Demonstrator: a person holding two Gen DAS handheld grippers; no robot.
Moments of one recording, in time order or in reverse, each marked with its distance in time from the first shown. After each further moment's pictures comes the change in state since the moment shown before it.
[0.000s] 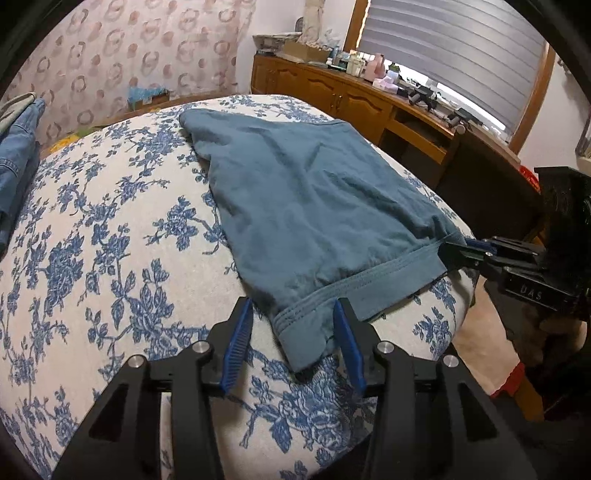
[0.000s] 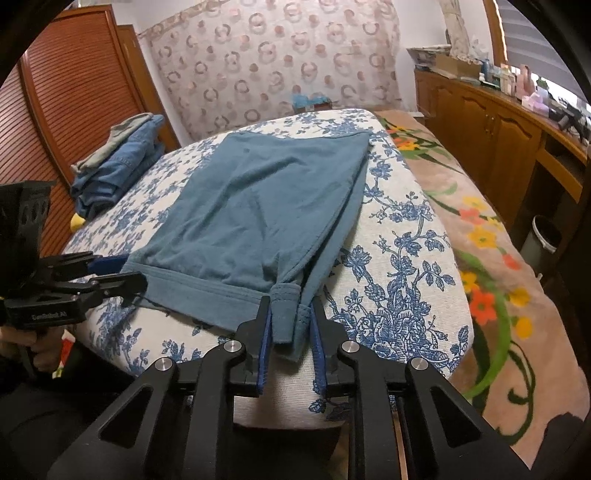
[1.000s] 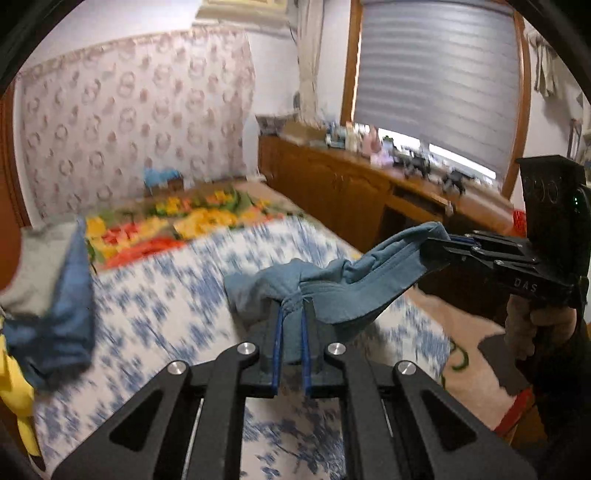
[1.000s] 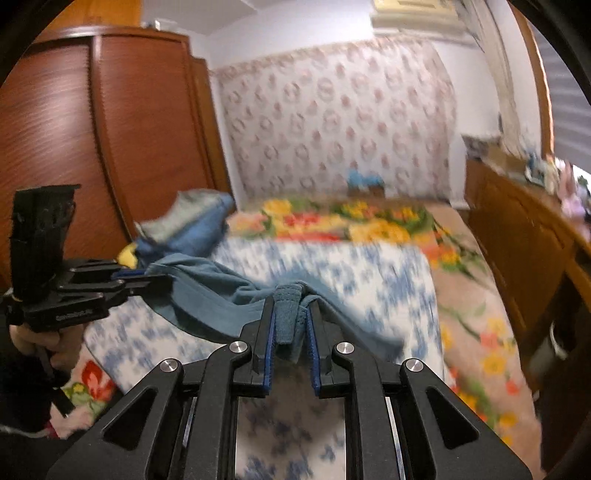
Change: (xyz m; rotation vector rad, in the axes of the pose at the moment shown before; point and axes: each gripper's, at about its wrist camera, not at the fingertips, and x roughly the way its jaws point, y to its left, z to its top) left arm -0.138 0.007 0.093 0.067 -0.308 0.055; right arm -0.083 0.066 0.137 -0.209 -0.261 0.160
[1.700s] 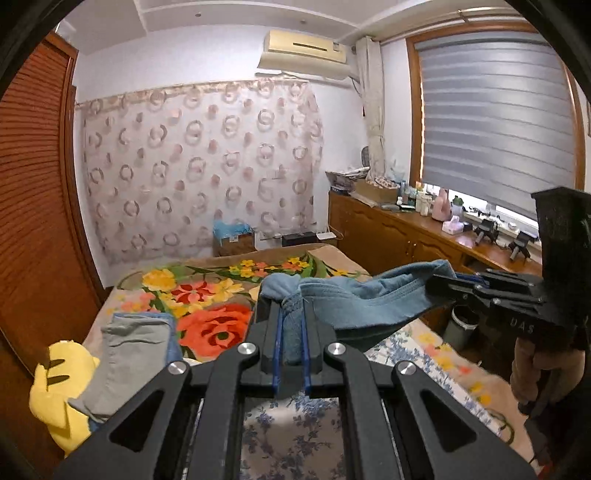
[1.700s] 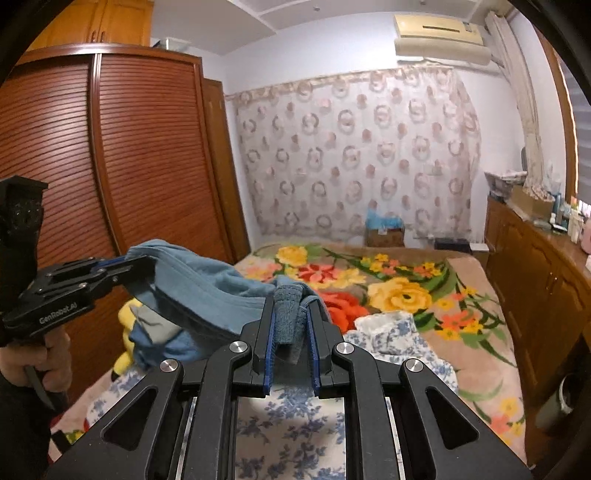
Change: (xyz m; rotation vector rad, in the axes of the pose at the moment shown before) left arm -0.011 0.087 0.118 -0.034 -0.180 0.264; right arm 0.089 0.016 0.152 -0.040 -0.078 0.039
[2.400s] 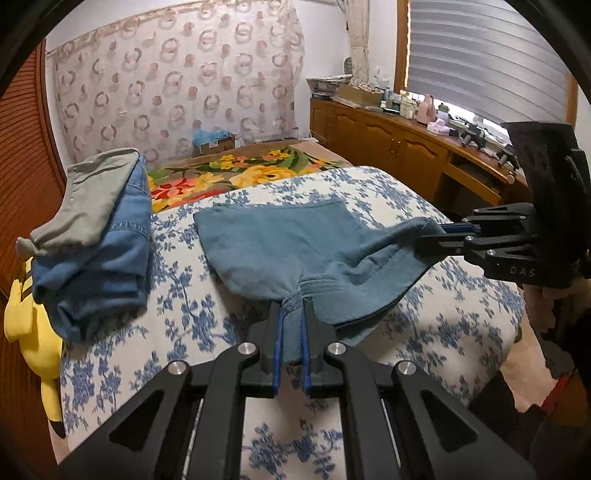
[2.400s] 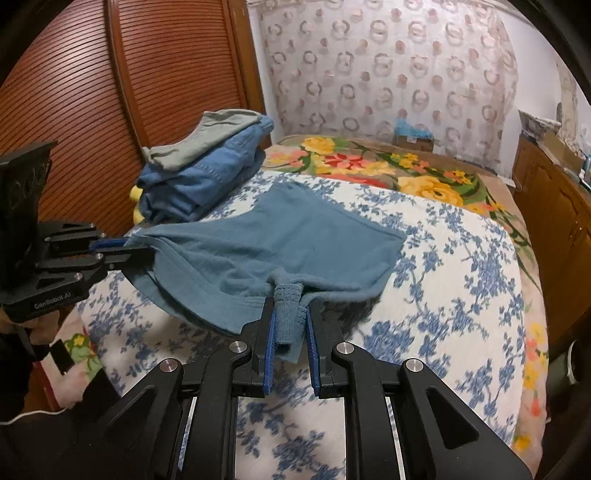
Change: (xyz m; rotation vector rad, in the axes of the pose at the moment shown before) left arm -0.001 -0.025 -0.202 0.031 0.331 -0.066; right arm 0.032 0.029 -0.190 -0.058 0.360 0.074
